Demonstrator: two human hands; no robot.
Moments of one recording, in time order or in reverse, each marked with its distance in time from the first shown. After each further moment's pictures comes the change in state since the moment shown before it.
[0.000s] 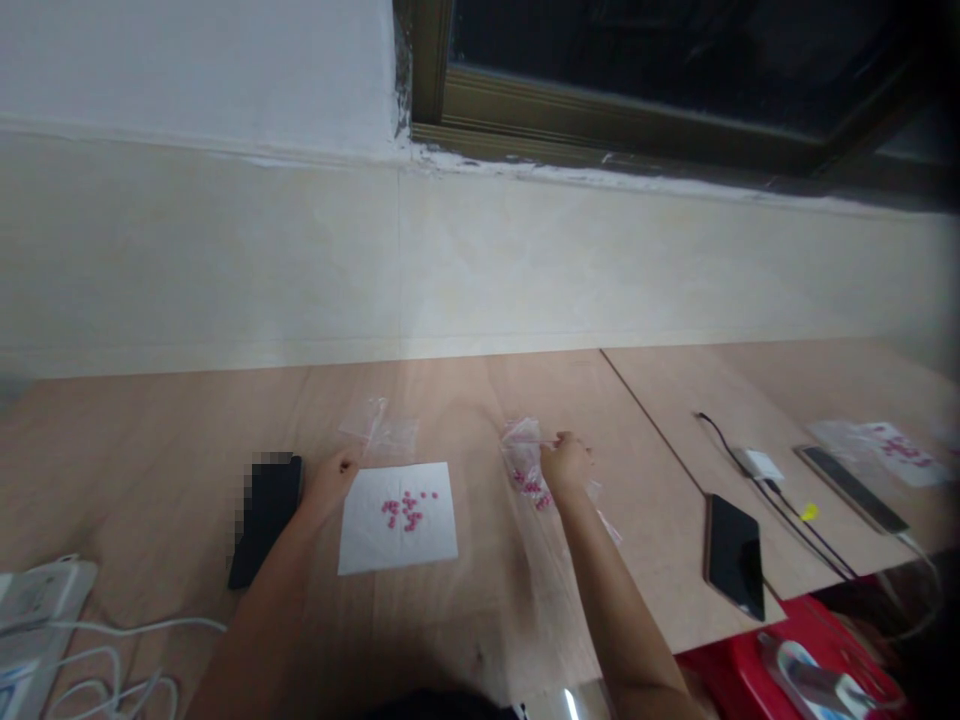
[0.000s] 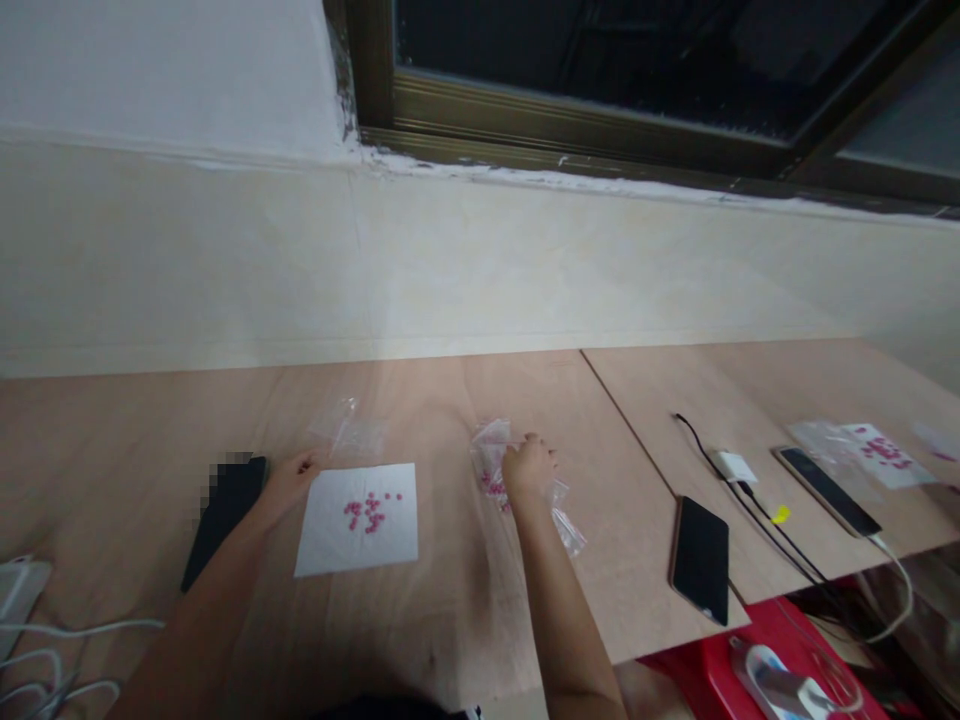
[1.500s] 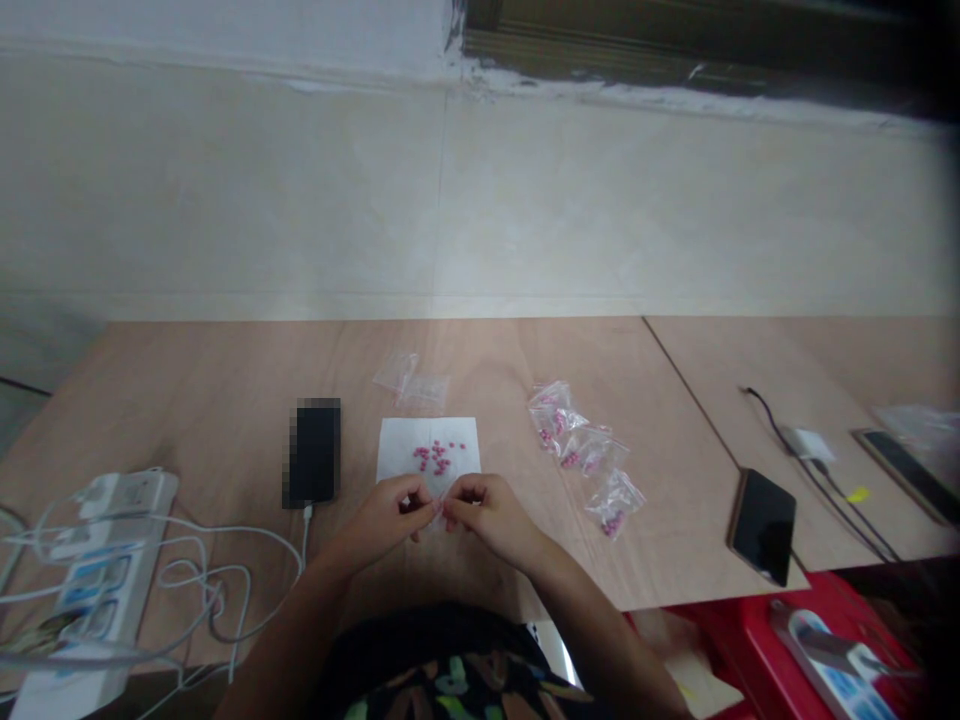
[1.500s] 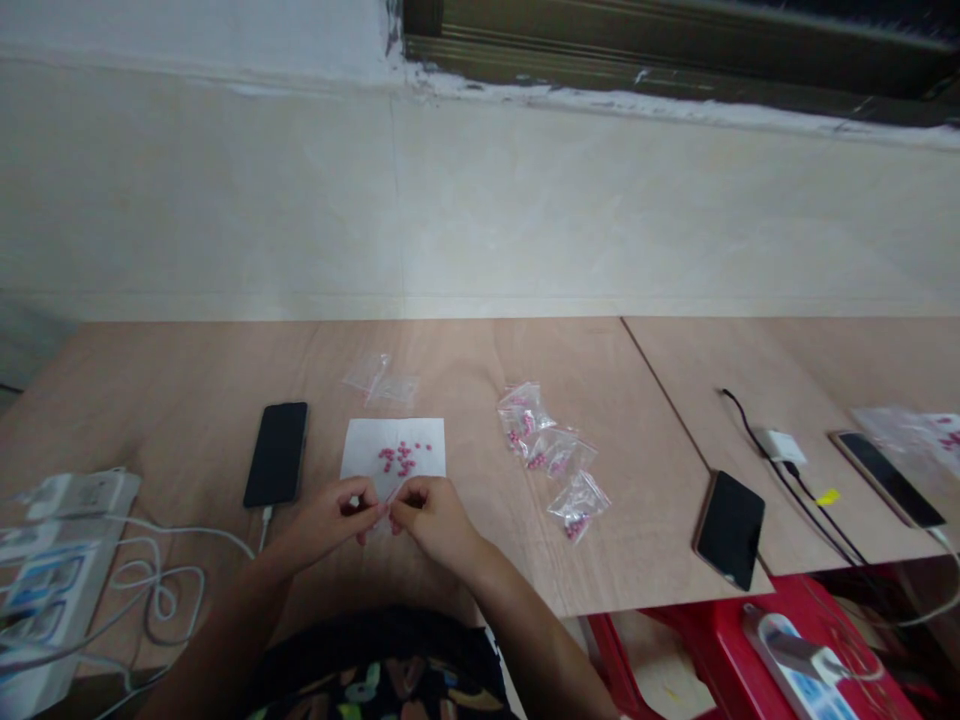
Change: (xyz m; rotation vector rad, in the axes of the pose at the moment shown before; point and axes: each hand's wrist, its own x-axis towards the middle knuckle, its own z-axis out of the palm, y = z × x) left_hand -0.127 0.040 0.010 -0.144 -0.495 0.136; right_hand -0.147 -0.095 -0.043 0.896 -1.044 -0.102
